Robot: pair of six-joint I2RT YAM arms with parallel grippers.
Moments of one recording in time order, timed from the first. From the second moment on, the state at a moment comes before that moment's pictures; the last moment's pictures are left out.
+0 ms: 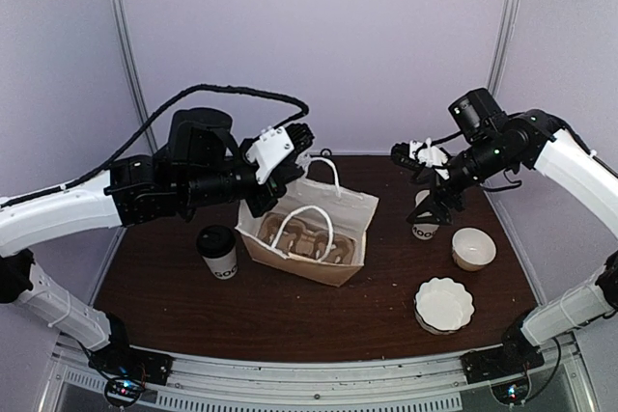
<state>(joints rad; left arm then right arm) -1.07 1.36 1.29 -0.25 -0.17 0.41 0.54 1.33 1.44 -1.06 -0.38 -0.70</state>
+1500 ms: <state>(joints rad) -1.40 1.02 0.90 -0.34 -0.07 0.21 0.54 1.49 1.51 -1.13 -0.43 -0.71</state>
